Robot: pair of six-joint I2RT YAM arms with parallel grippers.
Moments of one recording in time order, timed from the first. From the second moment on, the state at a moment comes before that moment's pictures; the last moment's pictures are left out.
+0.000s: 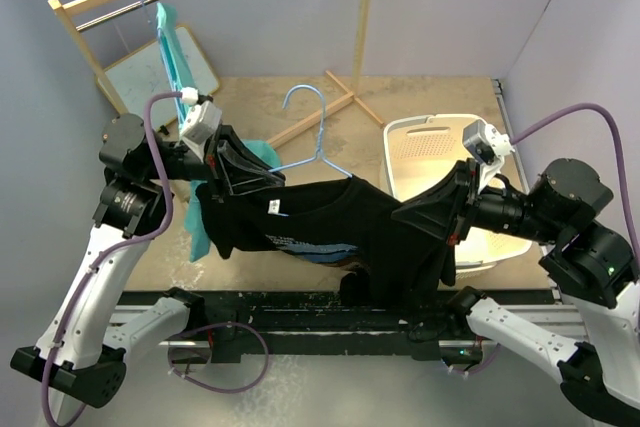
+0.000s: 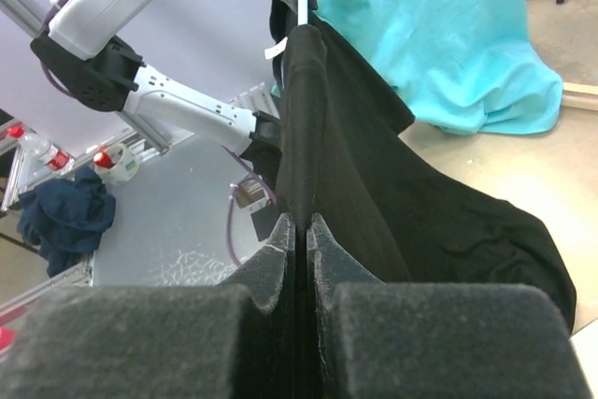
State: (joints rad) left arm -0.35 0.95 1.23 -0.04 1.25 -0.39; right arm 0.65 0.79 1.47 -0.78 -0.58 0.30
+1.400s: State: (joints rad) left arm -0.36 0.84 1.43 -0.50 0.86 -0.07; right arm 0.66 0.59 1.37 -0.98 -0.14 0.23
